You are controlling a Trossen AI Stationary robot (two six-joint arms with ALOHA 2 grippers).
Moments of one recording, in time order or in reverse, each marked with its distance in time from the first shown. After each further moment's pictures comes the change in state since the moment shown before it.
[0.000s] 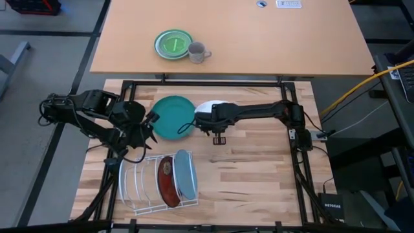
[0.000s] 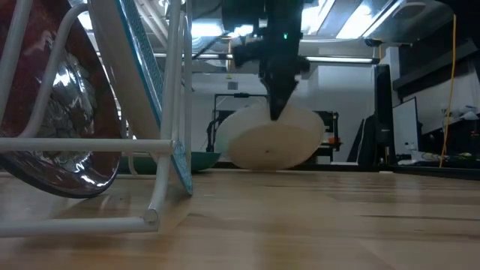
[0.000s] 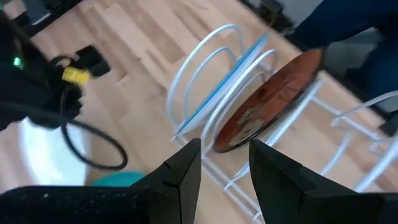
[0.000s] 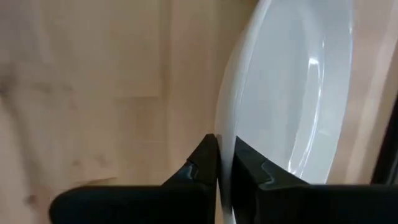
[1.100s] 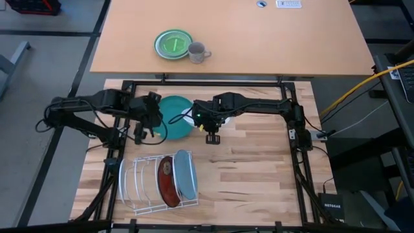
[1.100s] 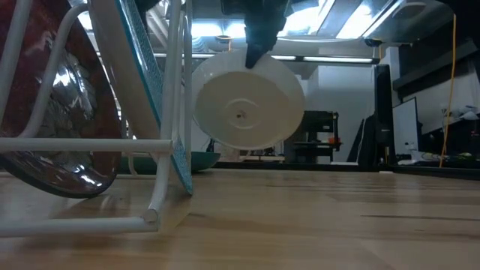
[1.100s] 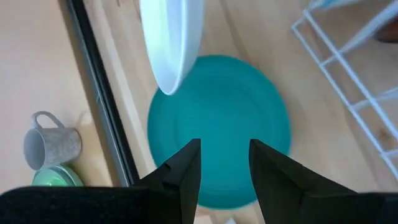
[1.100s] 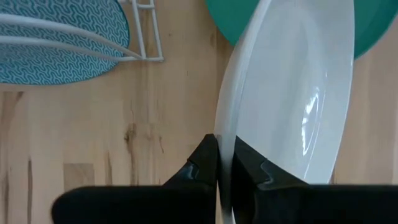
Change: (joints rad) left arm 0.218 0.000 -0.193 0.042 -0.426 0.075; right arm -0.002 -0.002 0.297 -0.082 -0.239 0.041
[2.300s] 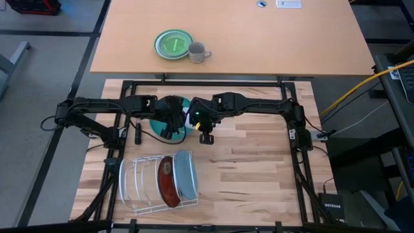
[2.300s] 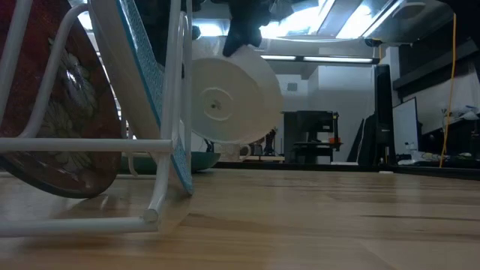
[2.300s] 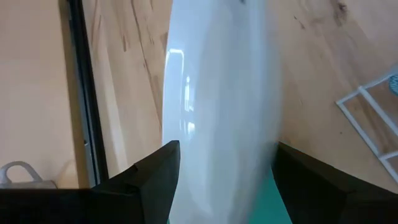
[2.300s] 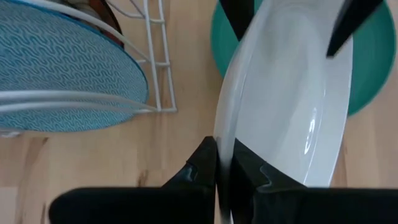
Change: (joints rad) left arm 0.089 0.176 -0.182 0.516 0.118 0.043; right arm 0.000 -0.003 0.000 0.161 -0.049 0.017
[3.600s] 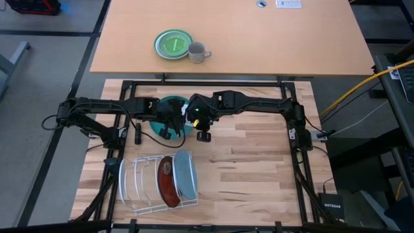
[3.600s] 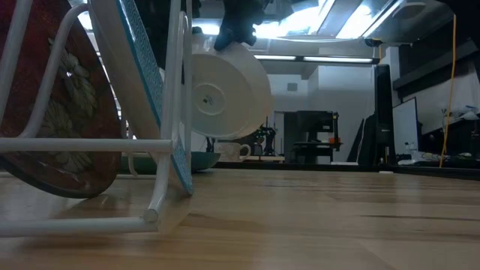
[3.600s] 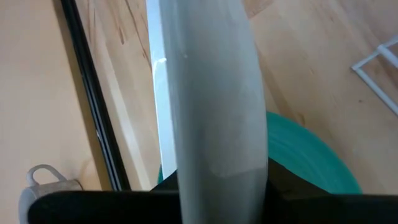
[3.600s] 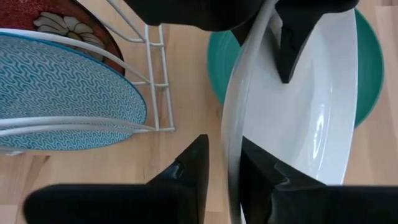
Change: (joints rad) left arm -0.004 0.023 -0.002 -0.021 -0.096 0.117; right arm -0.001 -0.002 0.001 0.069 -0.041 -0.003
